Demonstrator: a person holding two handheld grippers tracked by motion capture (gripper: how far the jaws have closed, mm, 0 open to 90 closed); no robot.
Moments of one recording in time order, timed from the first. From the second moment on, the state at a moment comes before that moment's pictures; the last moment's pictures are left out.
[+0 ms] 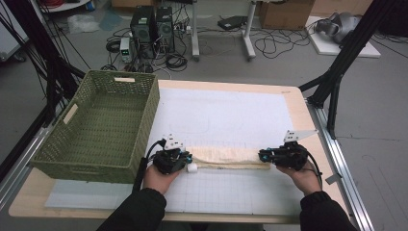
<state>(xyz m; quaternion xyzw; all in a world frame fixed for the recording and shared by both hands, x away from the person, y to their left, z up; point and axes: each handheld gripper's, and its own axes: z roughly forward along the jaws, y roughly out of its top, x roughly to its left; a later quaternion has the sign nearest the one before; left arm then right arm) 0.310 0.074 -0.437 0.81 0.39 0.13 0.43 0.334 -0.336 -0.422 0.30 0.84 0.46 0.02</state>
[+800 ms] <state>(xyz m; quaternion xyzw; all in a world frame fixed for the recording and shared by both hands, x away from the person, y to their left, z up) 0.316 0.054 -0.432 0.84 0.37 0.14 0.37 0.323 -0.327 -0.447 0.29 0.85 0.43 0.02</state>
